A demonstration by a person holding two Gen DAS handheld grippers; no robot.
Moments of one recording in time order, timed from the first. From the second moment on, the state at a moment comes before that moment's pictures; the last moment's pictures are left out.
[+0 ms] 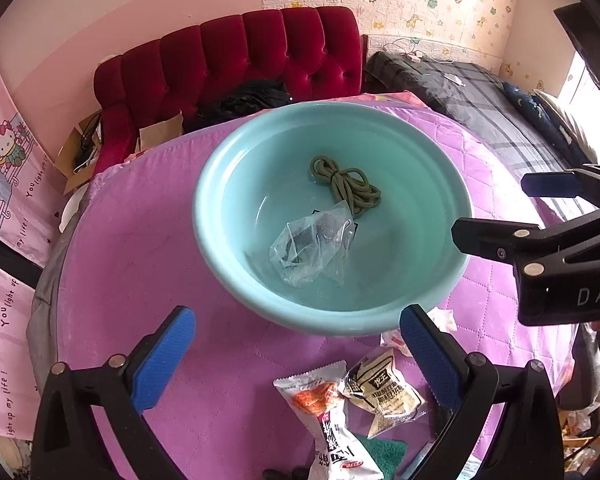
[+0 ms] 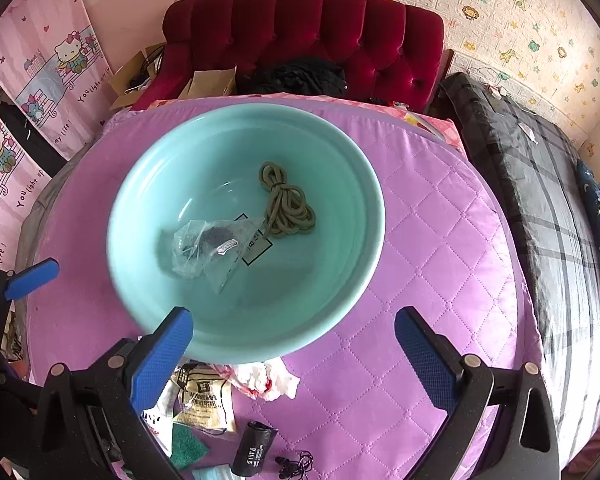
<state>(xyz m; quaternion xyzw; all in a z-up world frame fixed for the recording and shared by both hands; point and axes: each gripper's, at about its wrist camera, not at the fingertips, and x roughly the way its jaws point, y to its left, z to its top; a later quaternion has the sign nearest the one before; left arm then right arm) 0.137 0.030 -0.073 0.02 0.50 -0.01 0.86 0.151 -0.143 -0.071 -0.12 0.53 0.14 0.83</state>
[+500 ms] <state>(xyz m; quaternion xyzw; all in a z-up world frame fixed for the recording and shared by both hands) 0.066 0.037 -0.055 0.00 0.49 0.01 0.87 0.089 -0.157 -0.062 -0.13 0.53 0.15 0.83</state>
